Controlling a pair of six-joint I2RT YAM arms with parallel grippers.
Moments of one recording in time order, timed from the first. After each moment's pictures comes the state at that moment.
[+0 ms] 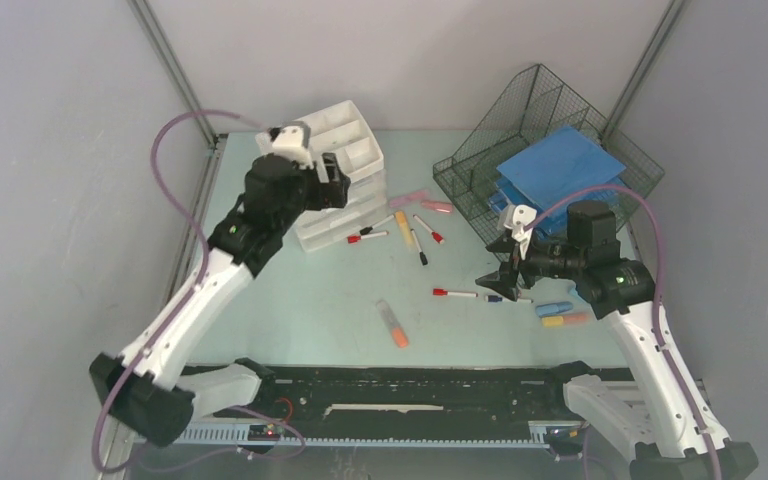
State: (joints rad) left arm -0.46 1.08 1.08 -0.24 -0.14 -0.33; right arm 0.24 0.86 0.97 -0.74 -0.86 -0.59
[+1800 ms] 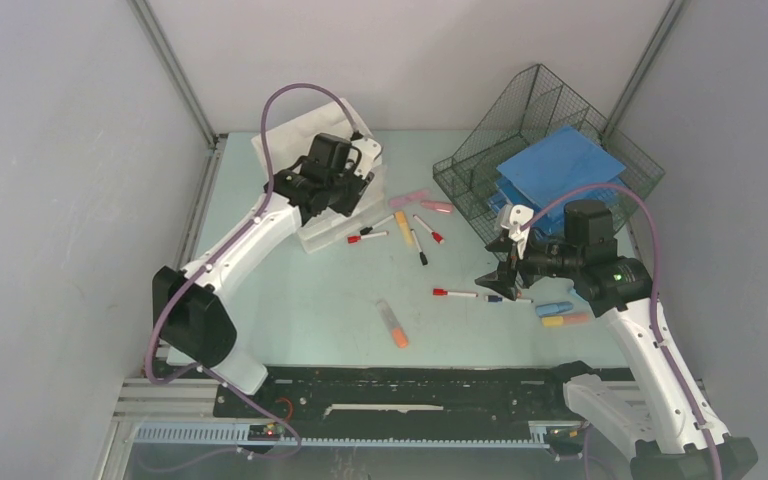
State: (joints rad) left arm -0.51 1.57 1.45 -0.63 -0.10 0.22; right arm 0.24 0.87 0.97 -0.74 -0.84 -0.61
